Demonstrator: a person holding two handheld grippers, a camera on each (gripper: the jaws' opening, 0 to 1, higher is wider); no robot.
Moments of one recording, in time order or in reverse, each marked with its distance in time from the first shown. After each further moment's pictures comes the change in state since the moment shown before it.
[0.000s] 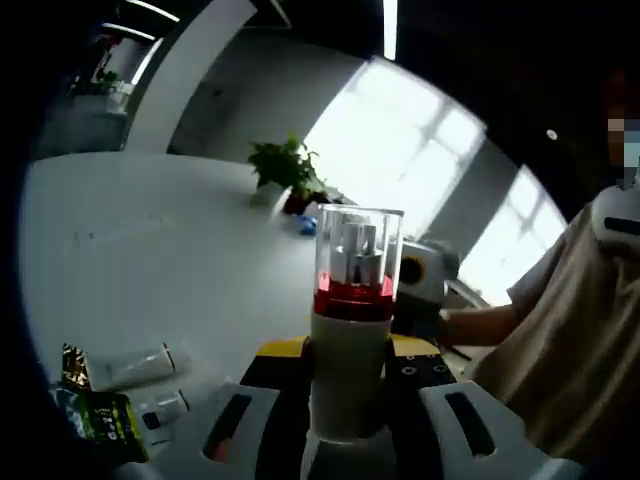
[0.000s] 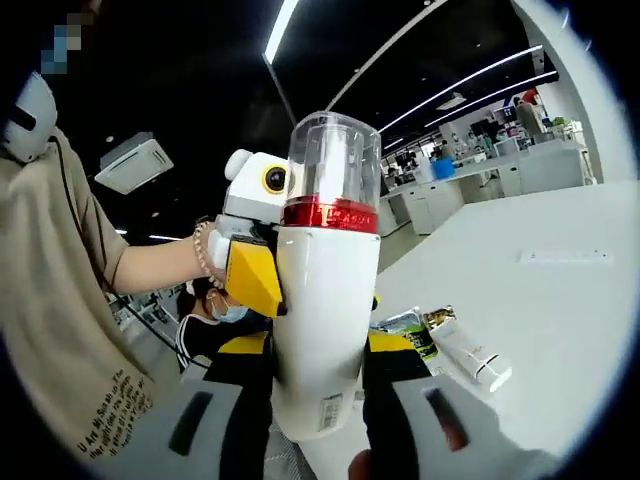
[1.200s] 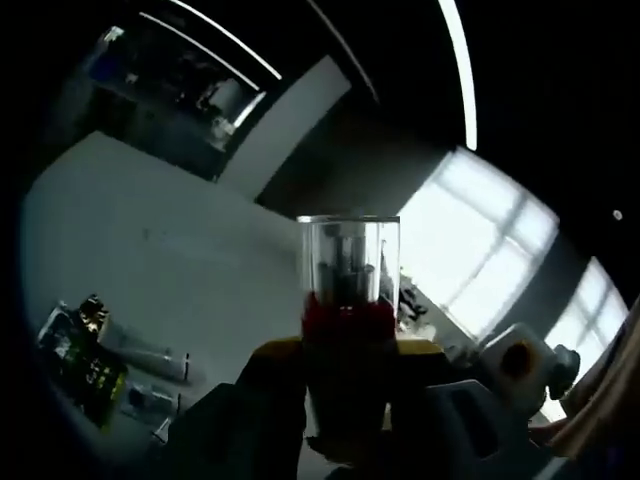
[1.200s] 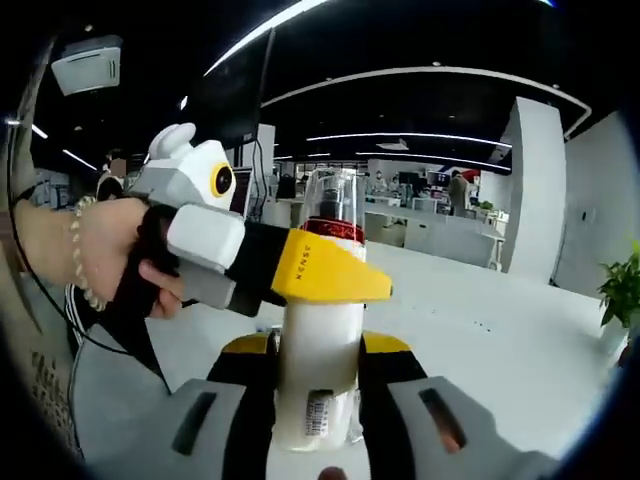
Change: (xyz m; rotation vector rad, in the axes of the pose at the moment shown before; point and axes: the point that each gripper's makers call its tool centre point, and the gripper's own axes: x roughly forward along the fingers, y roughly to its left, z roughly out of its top) left arm 0.007 0.011 0.037 -0.149 -0.374 0.315; right arm -0.017 -0.011 0.032 -0.298 0.024 -0.324
